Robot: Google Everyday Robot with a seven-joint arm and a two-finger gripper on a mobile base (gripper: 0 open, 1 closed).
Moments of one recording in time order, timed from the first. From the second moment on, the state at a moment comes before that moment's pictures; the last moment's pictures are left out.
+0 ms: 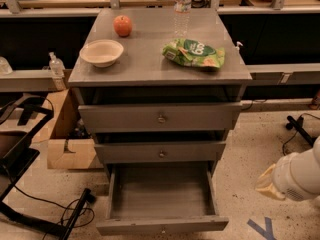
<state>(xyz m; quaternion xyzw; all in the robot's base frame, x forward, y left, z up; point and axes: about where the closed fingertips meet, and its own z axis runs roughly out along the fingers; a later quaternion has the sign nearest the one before) 0.405 -0.293 0.683 -0.50 0.85 0.01 0.17</state>
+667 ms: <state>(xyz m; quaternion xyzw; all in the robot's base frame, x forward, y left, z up) 0.405 -0.248 0.537 -0.47 0.86 0.07 0.19</state>
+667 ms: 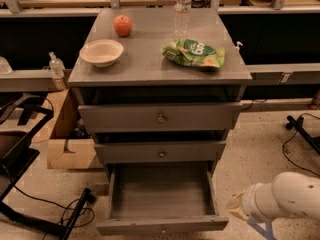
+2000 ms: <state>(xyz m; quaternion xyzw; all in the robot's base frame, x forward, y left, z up) 0.376 -0.172 0.396 -0.45 0.87 0.13 0.17</state>
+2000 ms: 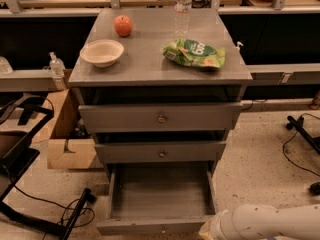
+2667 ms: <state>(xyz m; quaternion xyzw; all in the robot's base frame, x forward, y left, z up) 0.360 -0.166 0.270 -0.44 0.89 0.11 0.09</state>
